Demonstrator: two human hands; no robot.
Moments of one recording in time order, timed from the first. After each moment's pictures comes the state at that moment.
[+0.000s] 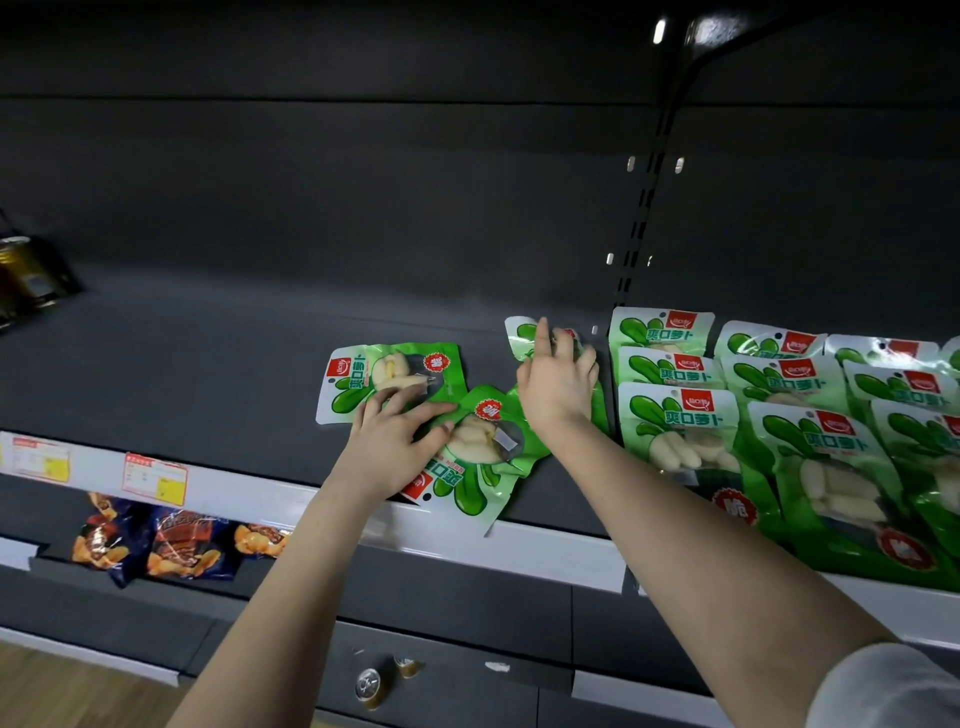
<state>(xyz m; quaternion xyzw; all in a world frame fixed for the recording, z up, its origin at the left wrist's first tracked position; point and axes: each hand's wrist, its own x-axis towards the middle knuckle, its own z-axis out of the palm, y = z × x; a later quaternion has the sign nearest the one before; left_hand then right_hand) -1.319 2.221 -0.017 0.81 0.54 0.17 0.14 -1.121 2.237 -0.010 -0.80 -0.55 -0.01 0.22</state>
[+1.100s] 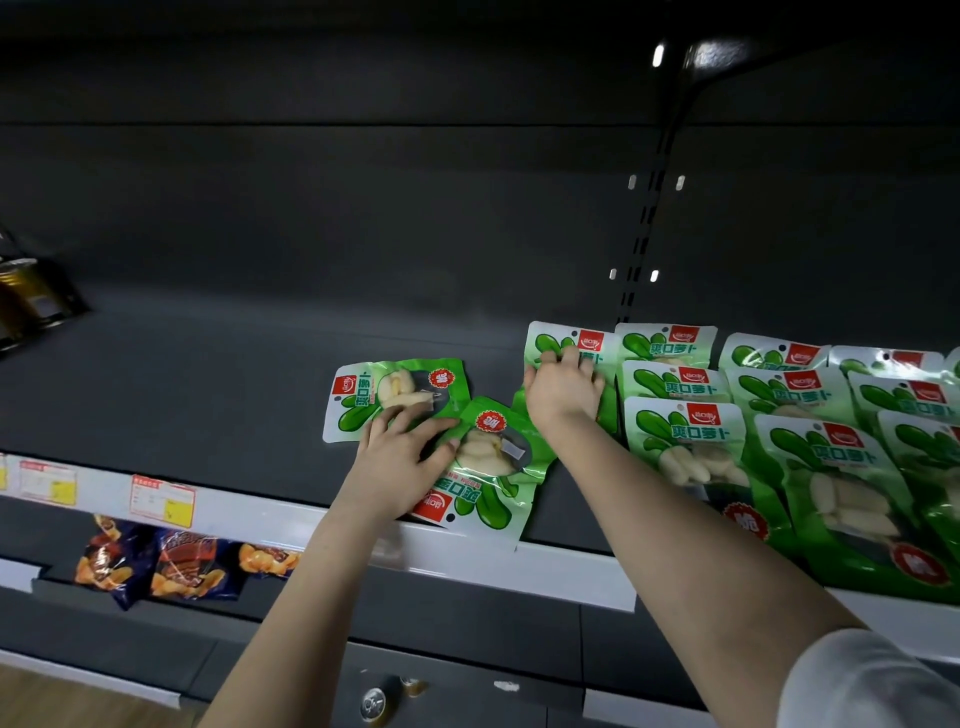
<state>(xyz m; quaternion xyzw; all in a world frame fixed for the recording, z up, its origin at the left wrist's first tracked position) -1.321 2.223 -0.020 0.81 0.54 0.18 0.14 -1.114 2.262 -0.012 -0.84 -0.53 -0.01 0.14</state>
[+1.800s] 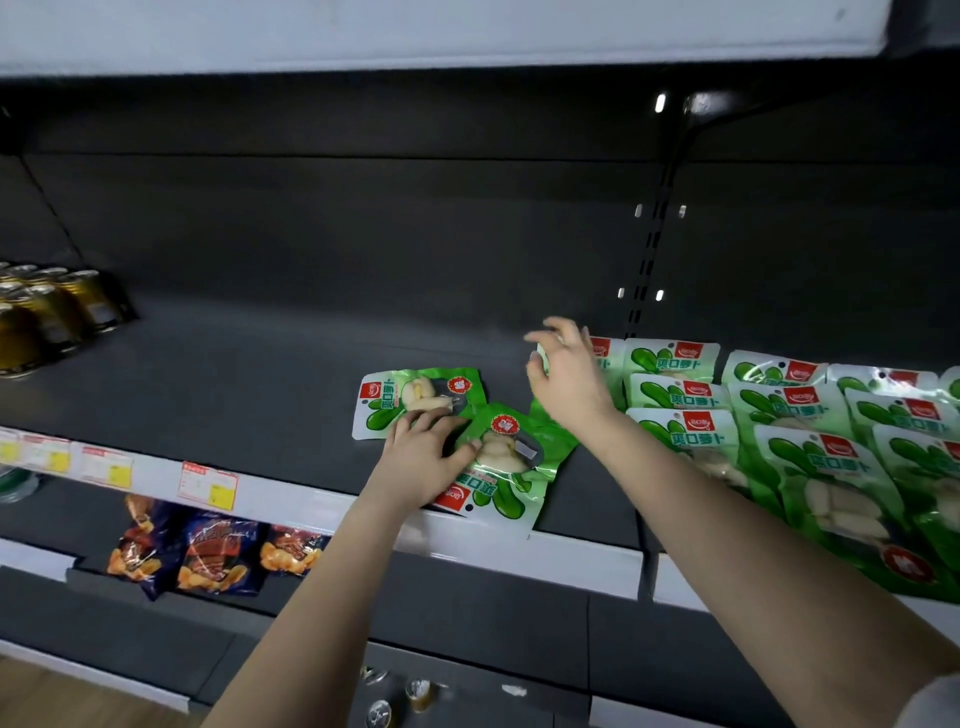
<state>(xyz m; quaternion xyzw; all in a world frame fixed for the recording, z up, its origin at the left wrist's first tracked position) -1.320 2.215 -0.011 0.81 0.54 0.16 0.15 -1.119 2.231 0.031 -0.68 -0.65 0.00 0.34</state>
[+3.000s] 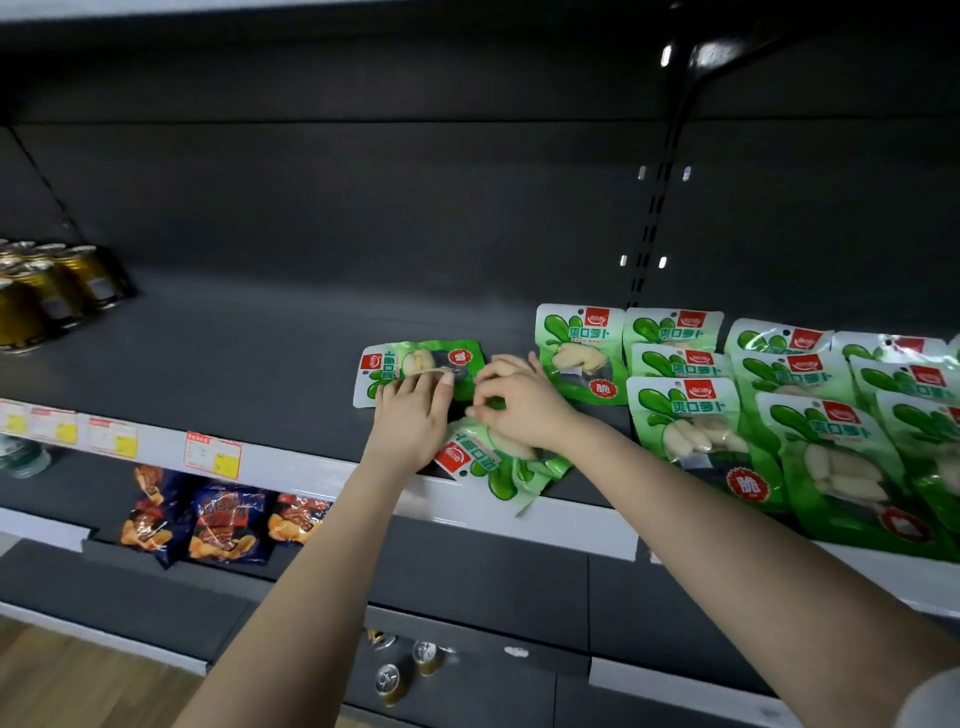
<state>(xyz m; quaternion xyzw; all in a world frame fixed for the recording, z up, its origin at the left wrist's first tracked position) -1.324 2.221 -0.014 0.82 0.53 0.20 0.10 -1.157 2.201 0.009 -0.58 -0.78 0.10 0.20</state>
